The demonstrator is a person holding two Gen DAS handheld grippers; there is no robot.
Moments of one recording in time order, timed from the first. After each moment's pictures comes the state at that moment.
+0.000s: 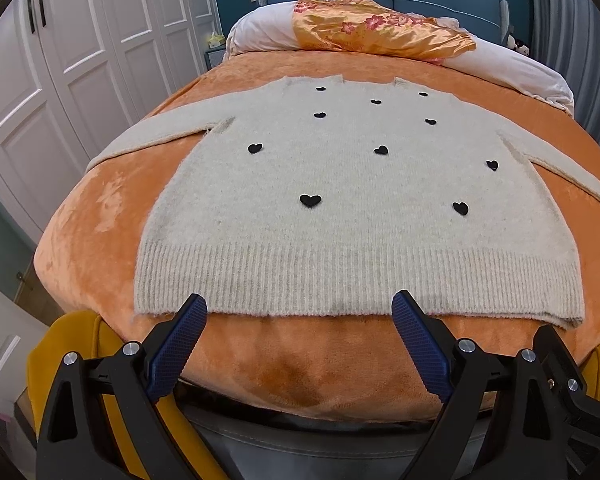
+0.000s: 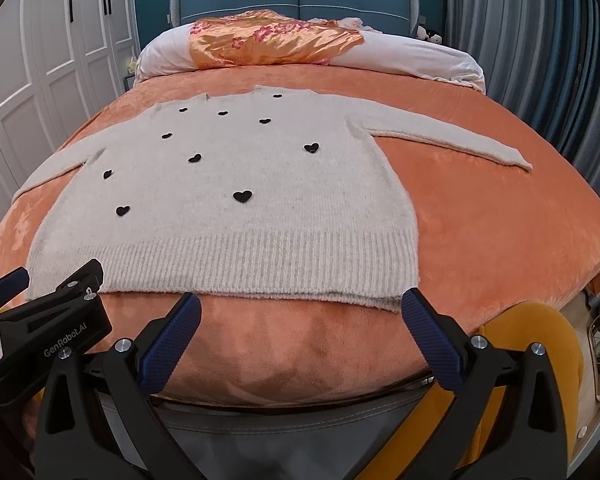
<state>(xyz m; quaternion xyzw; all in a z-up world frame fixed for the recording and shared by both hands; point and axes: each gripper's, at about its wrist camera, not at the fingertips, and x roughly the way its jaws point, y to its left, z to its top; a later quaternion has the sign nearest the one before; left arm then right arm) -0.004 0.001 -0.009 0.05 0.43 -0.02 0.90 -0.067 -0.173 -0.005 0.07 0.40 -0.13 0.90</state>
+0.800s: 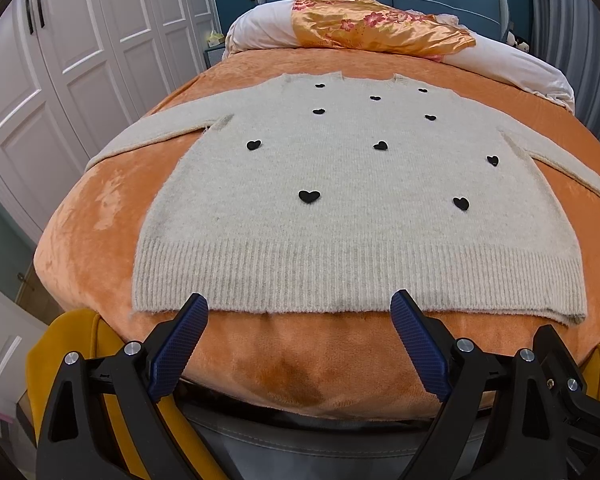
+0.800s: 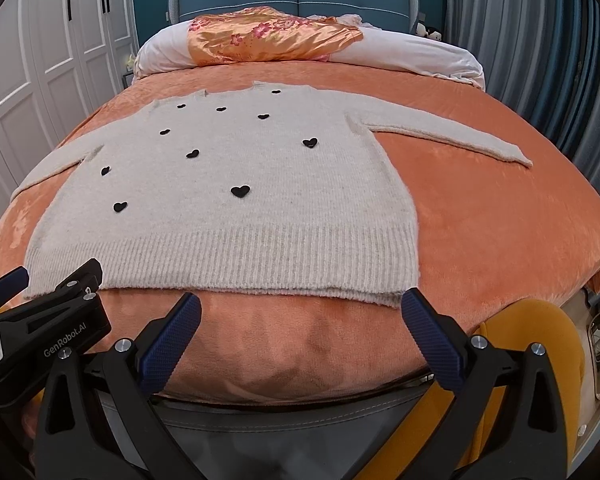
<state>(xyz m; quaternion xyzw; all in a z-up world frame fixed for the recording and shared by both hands) -0.005 -0.001 -0.010 0.06 0.43 -0.01 0.90 -0.066 -0.174 -0.004 0.07 0.40 -0.13 0.90</state>
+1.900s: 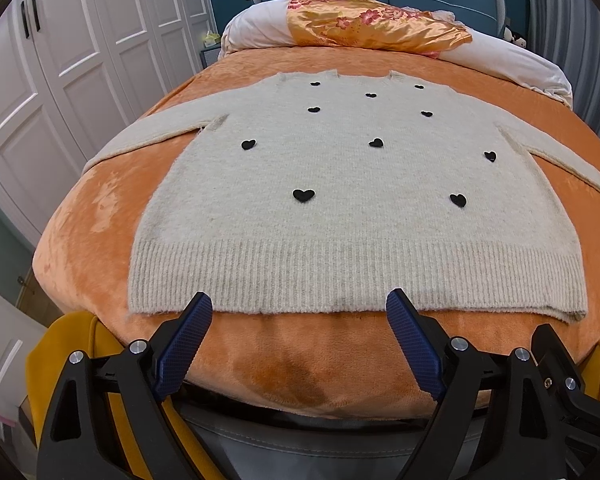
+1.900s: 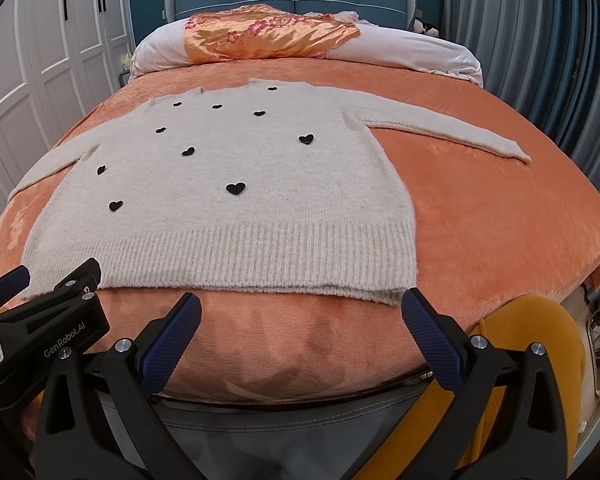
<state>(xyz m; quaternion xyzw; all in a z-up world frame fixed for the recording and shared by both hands) -0.006 -0.005 -0.013 0.06 0.43 -0.02 0.90 -0.067 -0.177 -0.007 0.07 0.41 -0.14 0.90</state>
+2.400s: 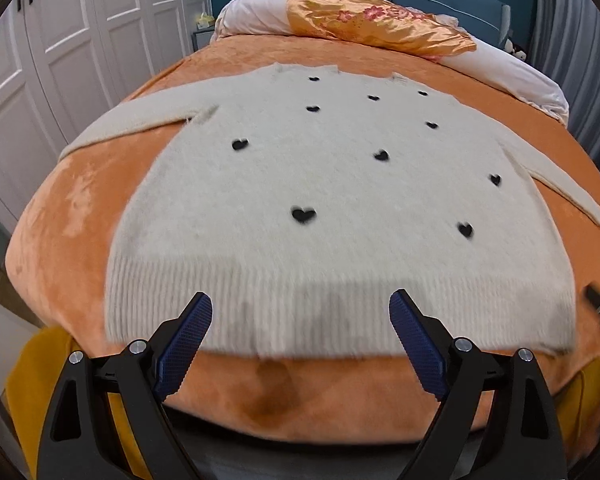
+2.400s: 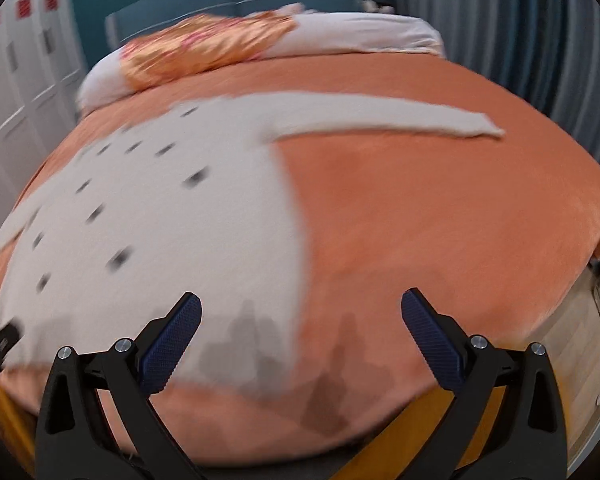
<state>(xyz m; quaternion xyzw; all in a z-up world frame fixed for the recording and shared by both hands) 0.041 0.008 -0.012 0.02 0.45 -0.04 0.89 -0.030 -0.323 -0.018 0.14 0.40 -0.20 0.88</state>
